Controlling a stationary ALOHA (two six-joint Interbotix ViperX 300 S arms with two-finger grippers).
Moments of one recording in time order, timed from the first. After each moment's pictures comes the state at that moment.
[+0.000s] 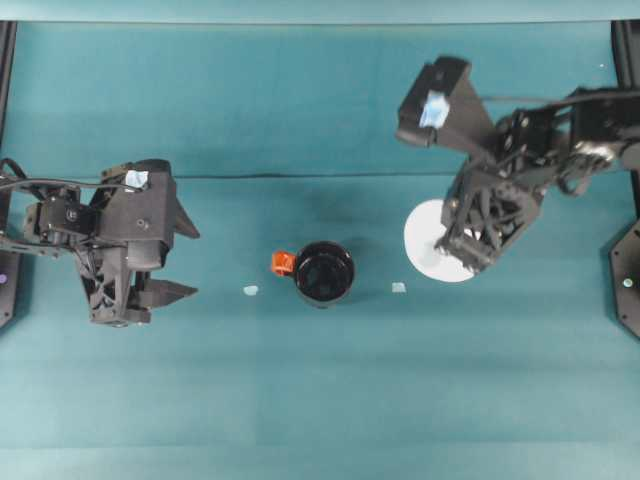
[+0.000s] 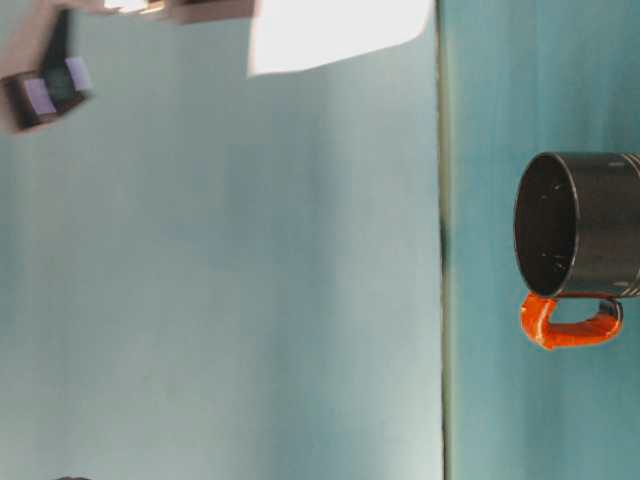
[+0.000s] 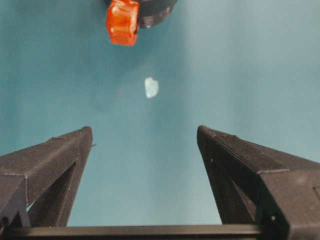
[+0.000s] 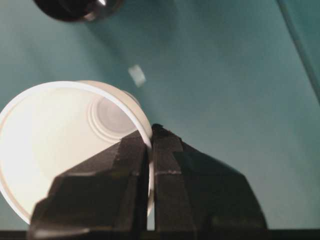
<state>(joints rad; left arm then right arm) -0.01 -0.42 0.83 0.02 0.41 -0.02 -0.14 -0.27 0.41 0.06 1.06 0.34</state>
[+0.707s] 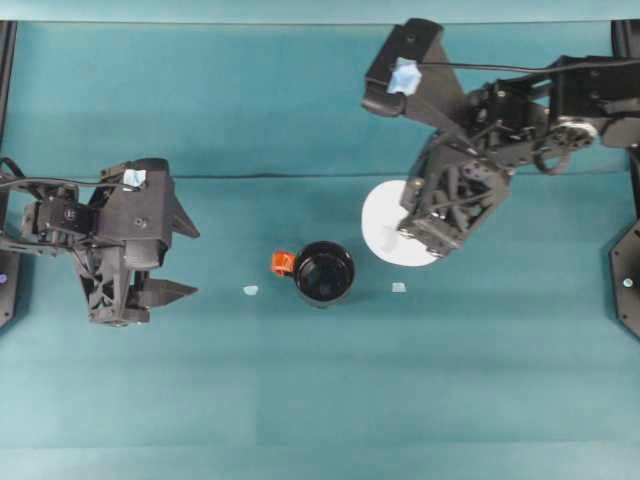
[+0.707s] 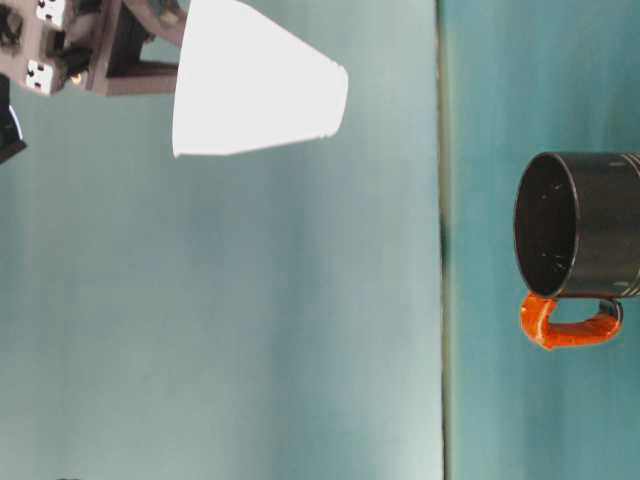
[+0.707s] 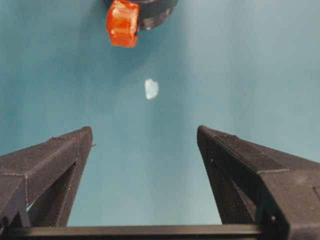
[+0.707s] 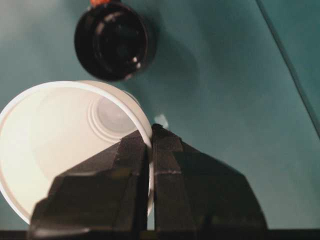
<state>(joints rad) -0.01 -0.42 0.83 0.02 0.41 -0.02 -0.13 -0.18 0.28 0.06 1.04 0.34</state>
